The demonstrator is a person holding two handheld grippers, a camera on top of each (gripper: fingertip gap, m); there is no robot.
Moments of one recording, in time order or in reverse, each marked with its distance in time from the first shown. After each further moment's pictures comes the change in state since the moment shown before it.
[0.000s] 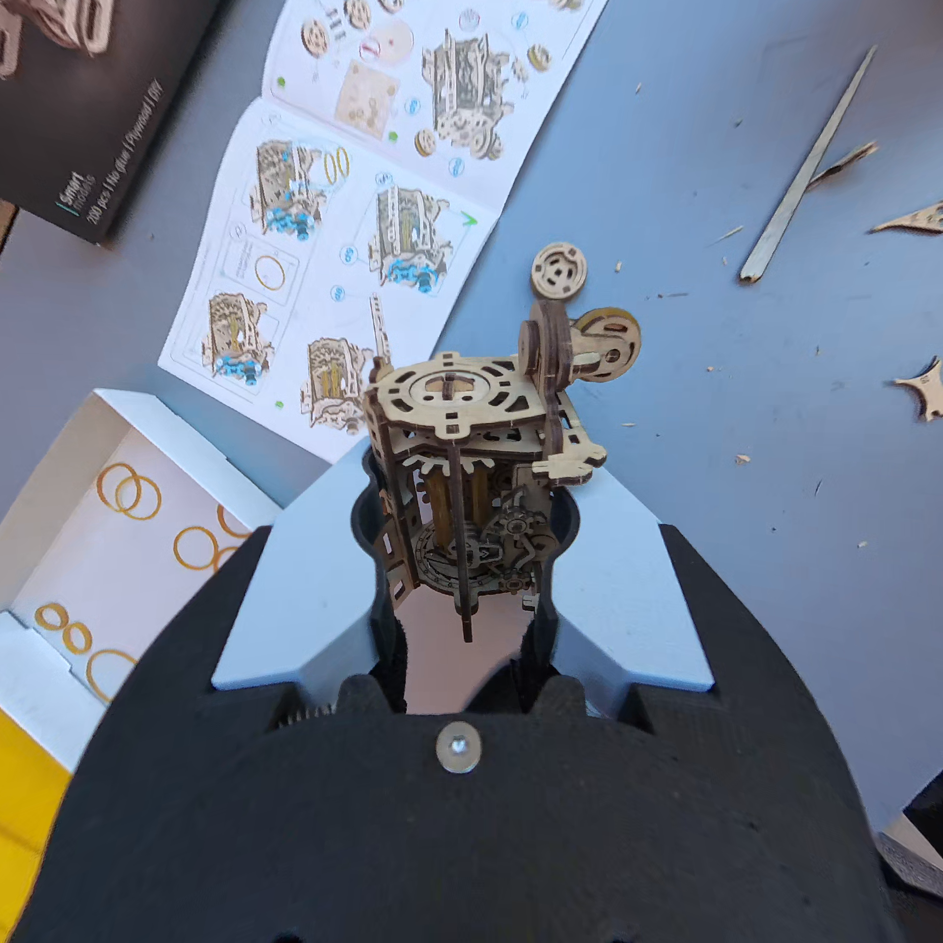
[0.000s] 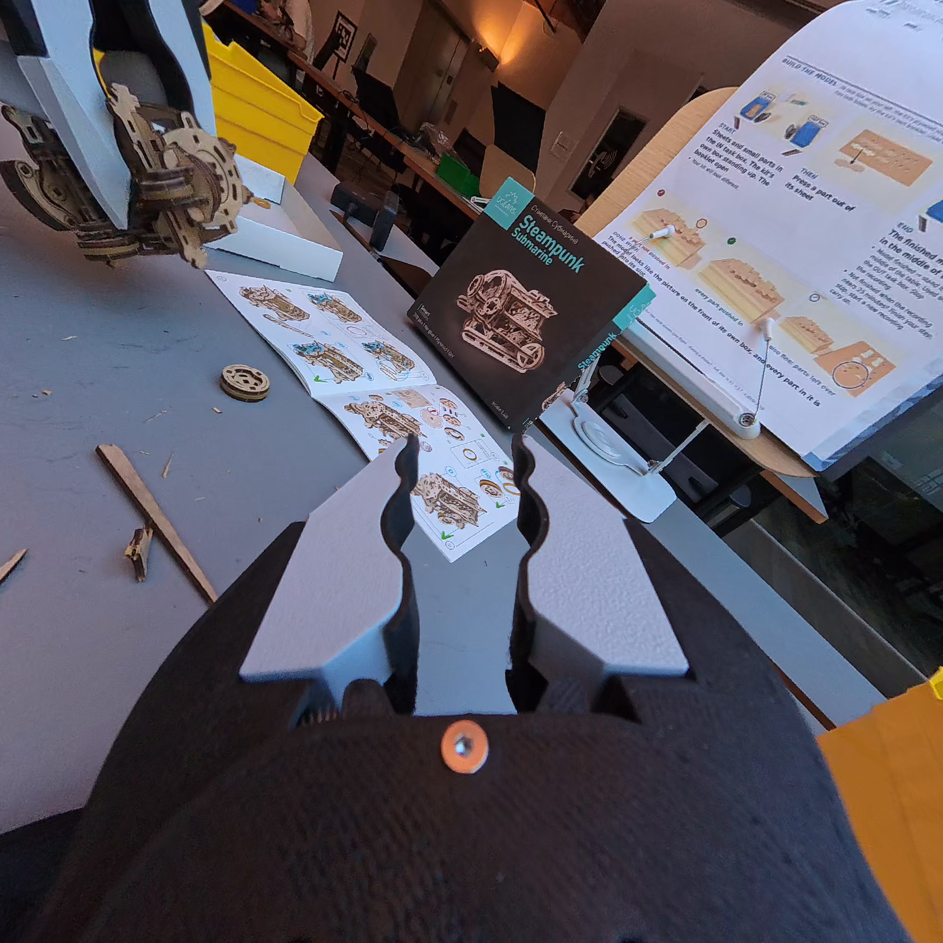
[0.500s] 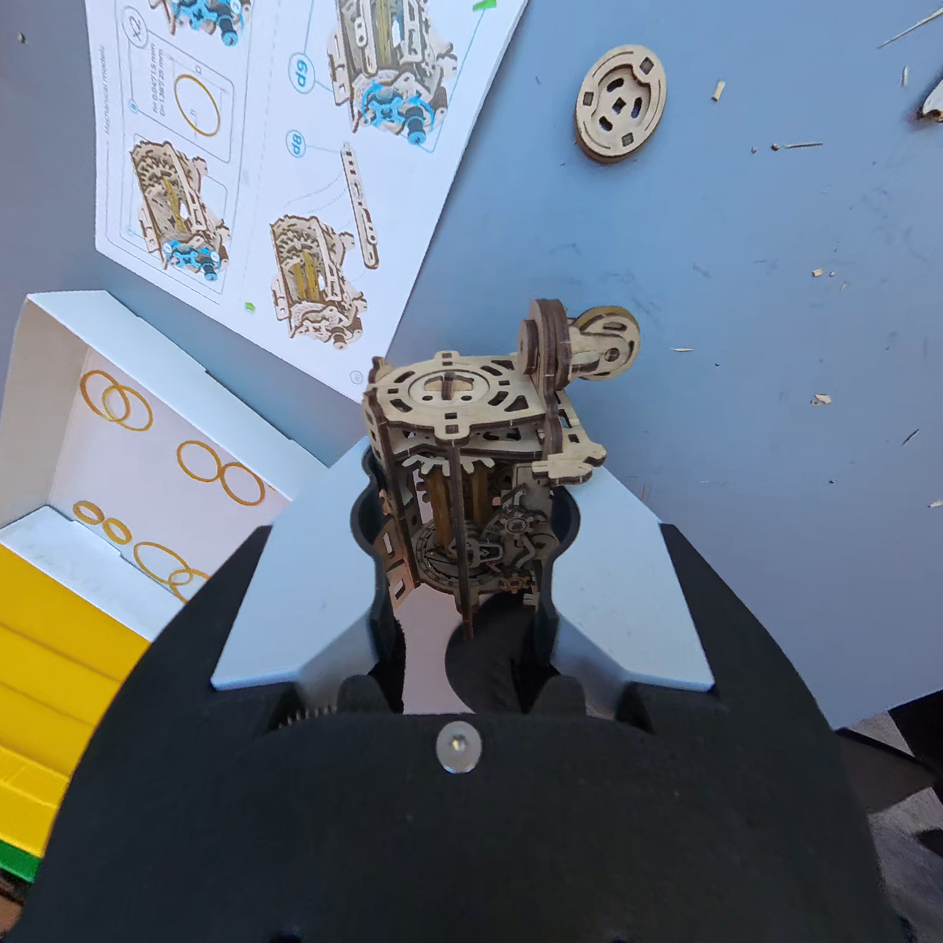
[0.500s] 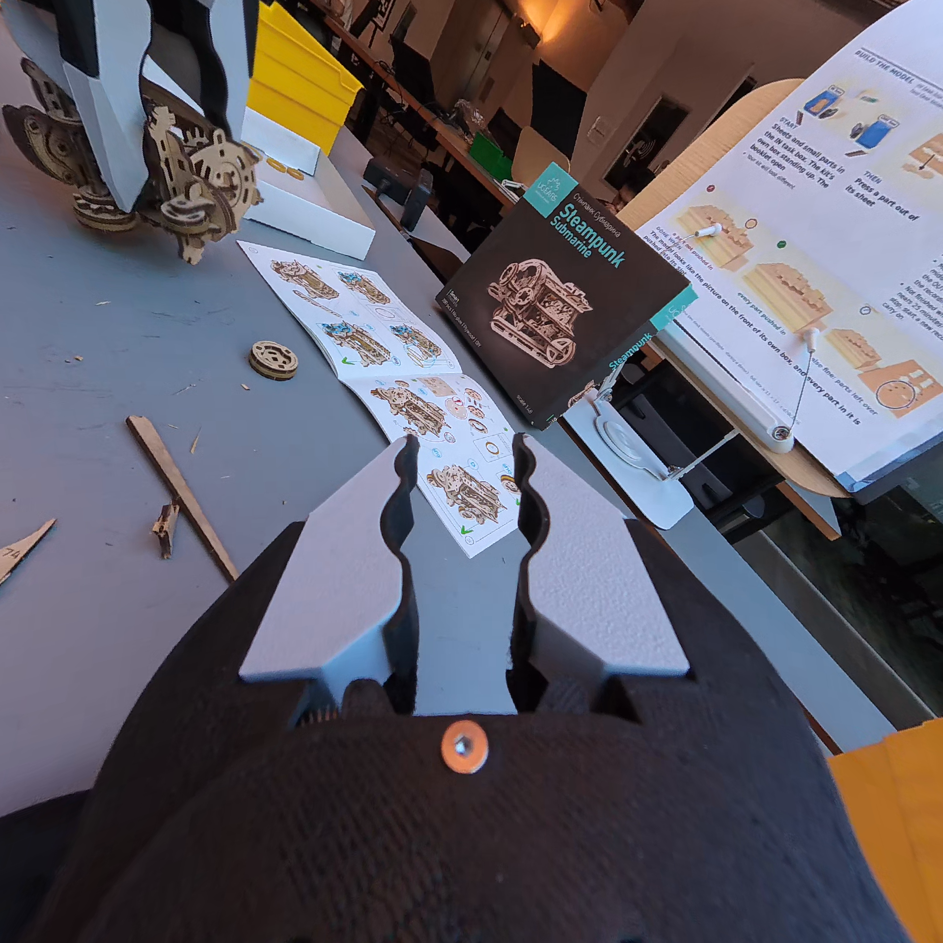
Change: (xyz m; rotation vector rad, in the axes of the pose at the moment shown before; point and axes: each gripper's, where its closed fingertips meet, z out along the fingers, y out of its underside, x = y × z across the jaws) left arm -0.002 0.034 0.010 -0.378 -0.068 0.018; right arm -0.015 0.004 0.004 -0.030 -0.056 -0.051
